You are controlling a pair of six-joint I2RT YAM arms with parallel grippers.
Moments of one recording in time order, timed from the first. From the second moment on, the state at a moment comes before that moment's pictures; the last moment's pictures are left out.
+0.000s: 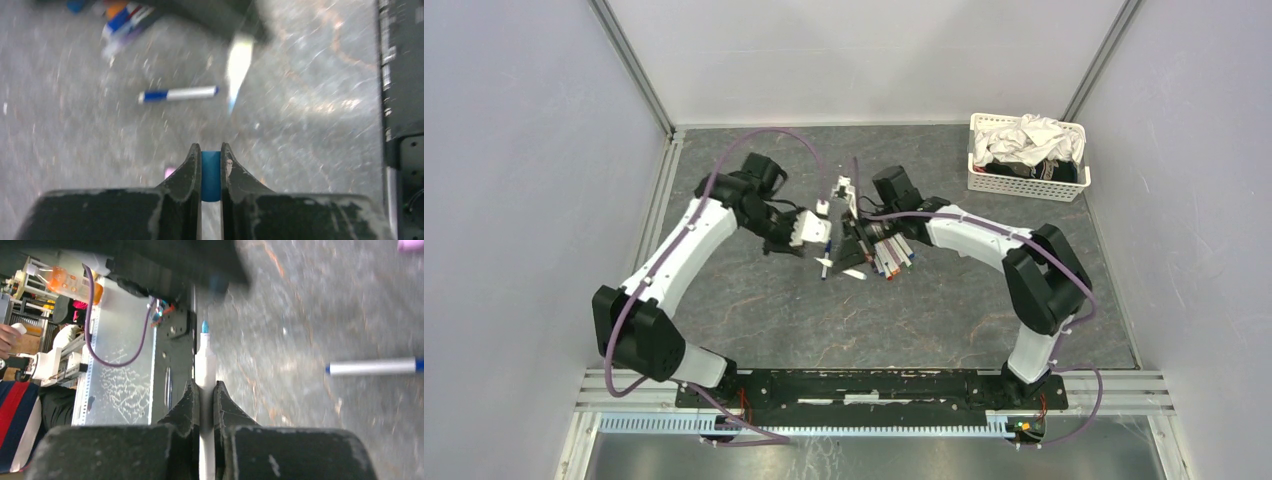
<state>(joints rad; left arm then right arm) -0.41 1.43 1.31 -1.16 0.65 1.34 0.68 1.82 1.27 -0.14 -1.07 0.09</state>
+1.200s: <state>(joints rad) -0.23 1.62 0.96 -0.64 0.42 1.19 0.30 1.68 0.92 -0.23 0.05 0.12</state>
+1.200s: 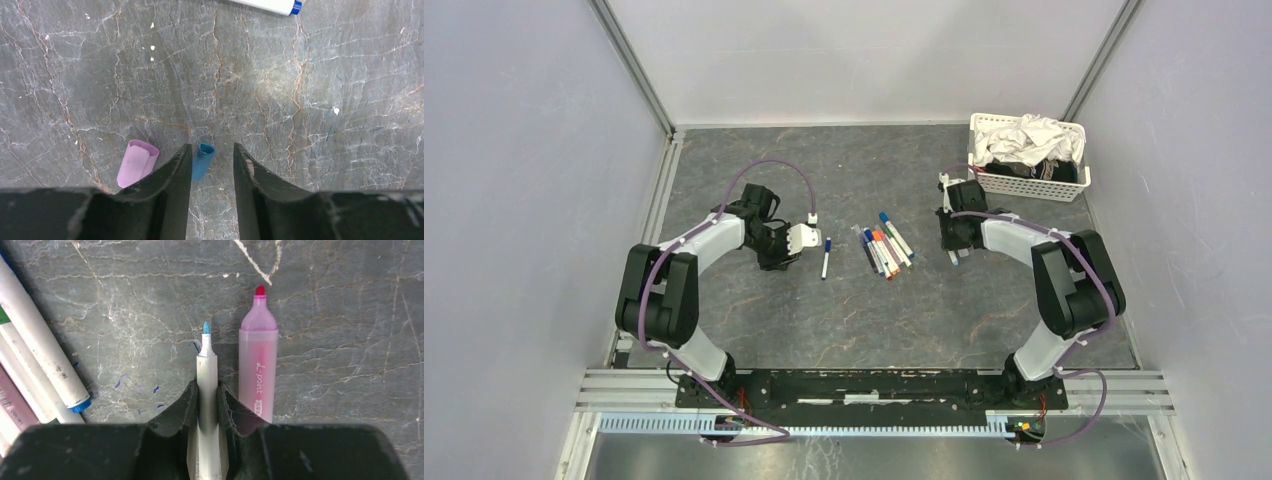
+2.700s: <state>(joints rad) -0.23 1.46 1.52 -0.98 0.46 0.75 0.54 1.85 1.18 -0.25 0.02 0.01</state>
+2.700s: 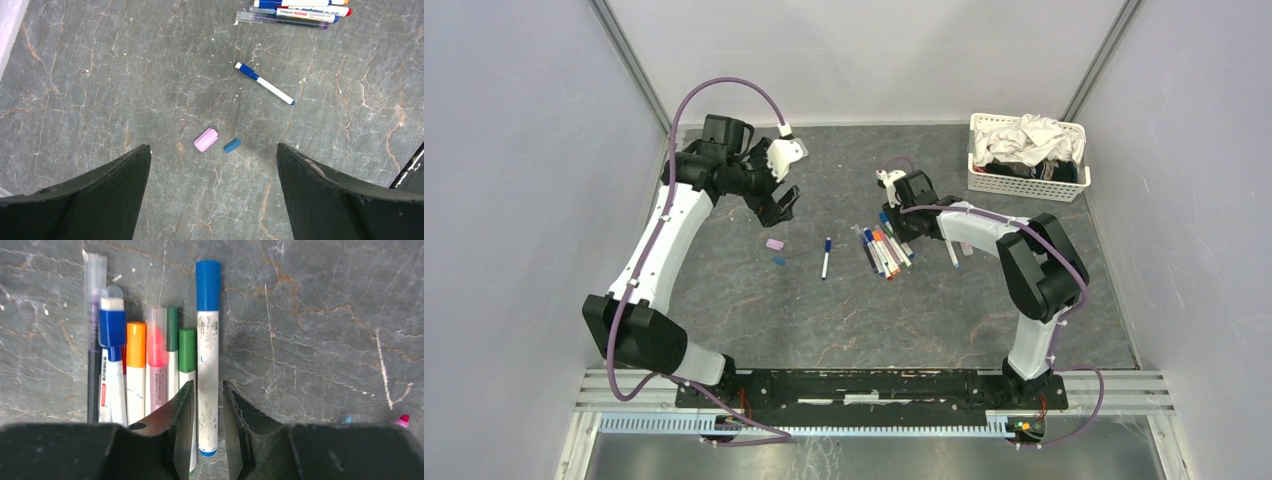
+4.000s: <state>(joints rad) -0.38 1.45 1.30 -1.00 0.61 1.14 0.63 1.69 1.21 -0.41 -0.77 -0.02</state>
